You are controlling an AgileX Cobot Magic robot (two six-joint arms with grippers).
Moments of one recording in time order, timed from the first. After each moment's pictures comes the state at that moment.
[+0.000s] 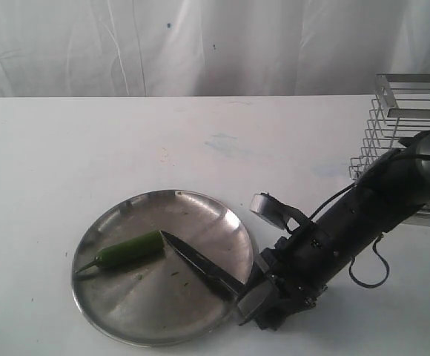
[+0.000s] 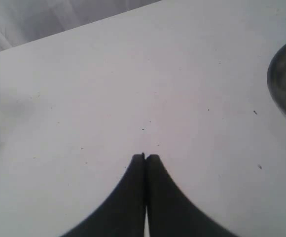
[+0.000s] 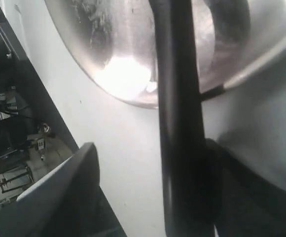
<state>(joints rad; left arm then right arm) 0.02 0.00 0.03 0.26 0.40 -0.02 0.26 2.03 -0.94 1.02 1.16 -1.02</state>
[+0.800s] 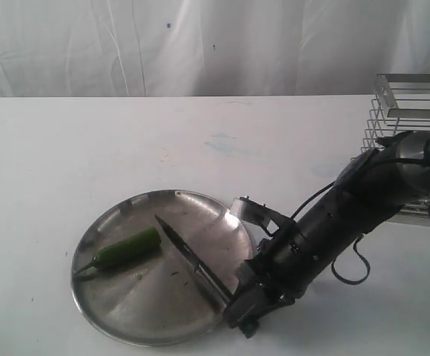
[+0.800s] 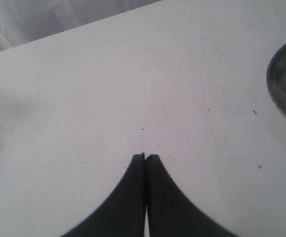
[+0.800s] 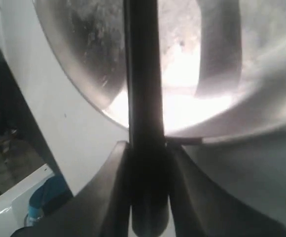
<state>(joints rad) 0.02 0.00 0.03 0.26 0.40 -0.02 0.34 2.00 -0.95 1.02 1.05 -1.02</state>
